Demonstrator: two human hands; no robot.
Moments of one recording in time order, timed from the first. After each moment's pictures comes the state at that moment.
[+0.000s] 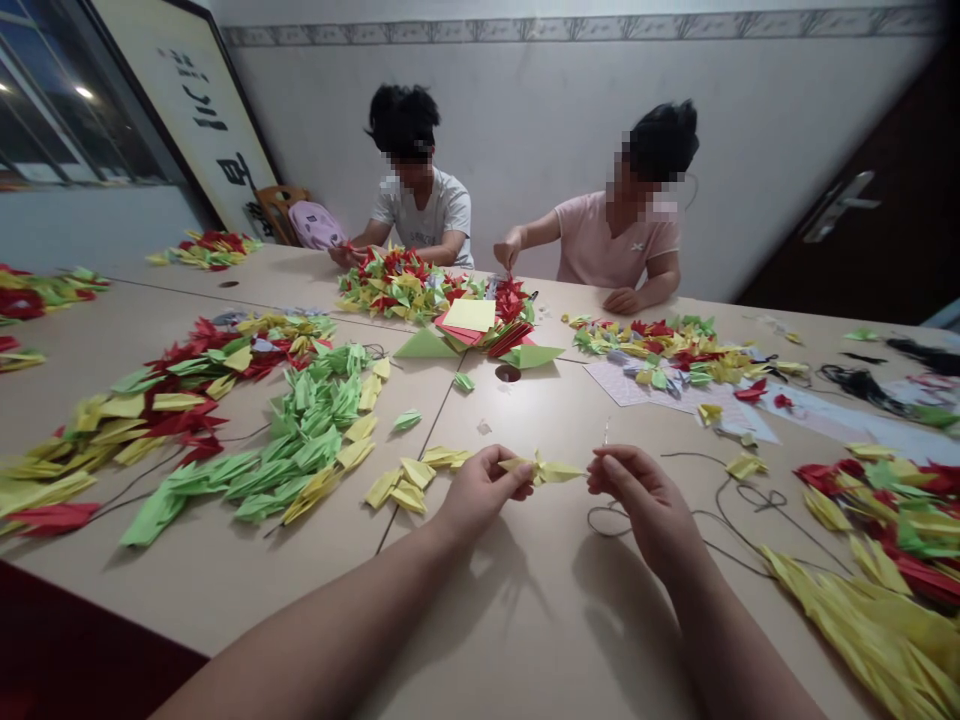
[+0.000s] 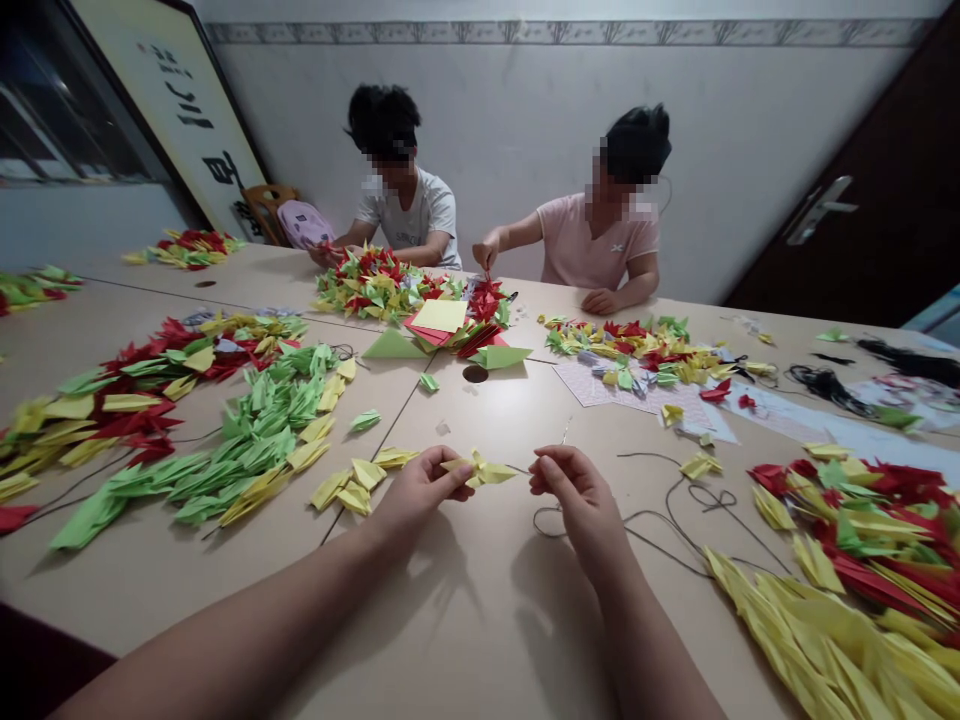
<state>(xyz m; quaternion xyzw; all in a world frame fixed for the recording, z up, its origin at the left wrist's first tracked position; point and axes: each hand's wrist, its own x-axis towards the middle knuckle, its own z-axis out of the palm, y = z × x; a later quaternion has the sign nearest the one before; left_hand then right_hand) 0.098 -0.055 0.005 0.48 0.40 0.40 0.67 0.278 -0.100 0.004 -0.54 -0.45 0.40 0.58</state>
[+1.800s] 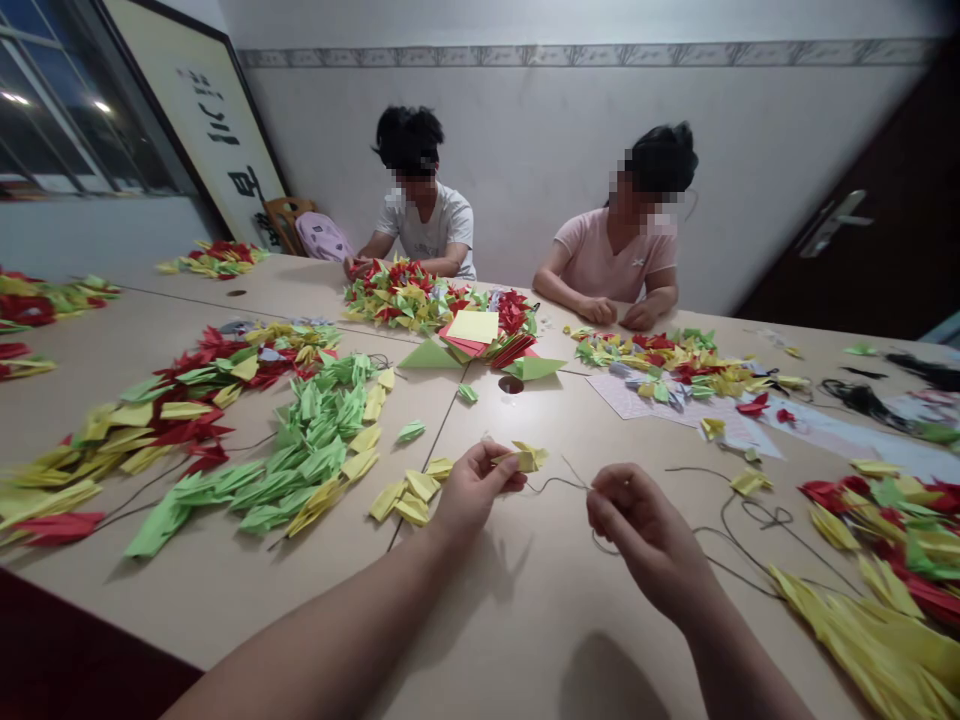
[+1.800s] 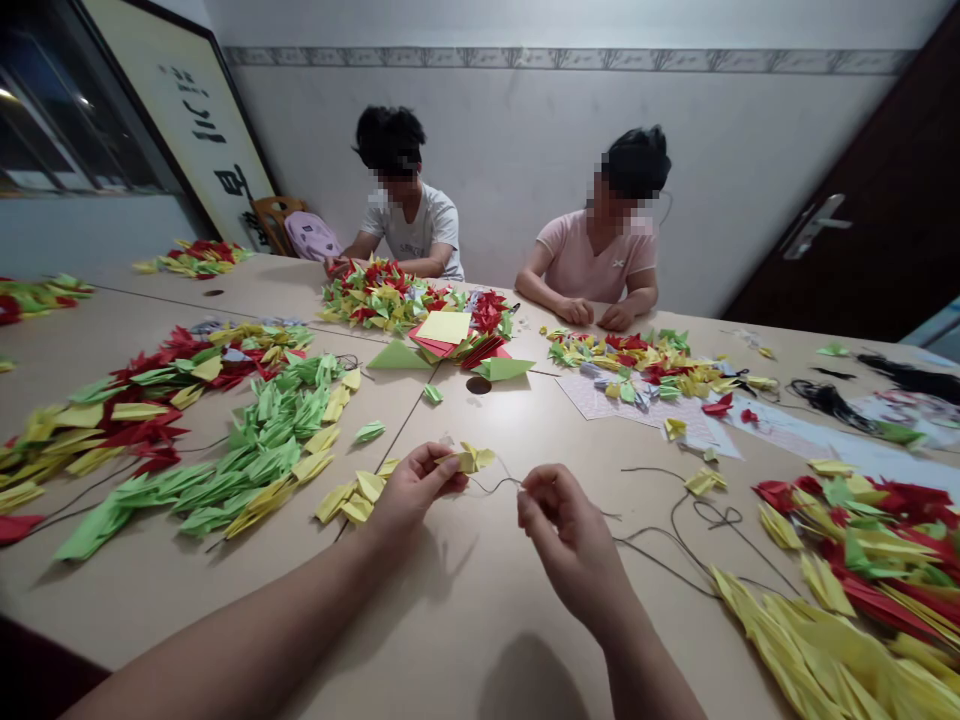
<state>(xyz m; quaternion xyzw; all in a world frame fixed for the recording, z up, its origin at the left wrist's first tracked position) 0.092 -0.042 0.000 0.42 0.35 0.50 0.68 0.257 -0.117 0.034 -0.55 -0.58 0.37 0.47</state>
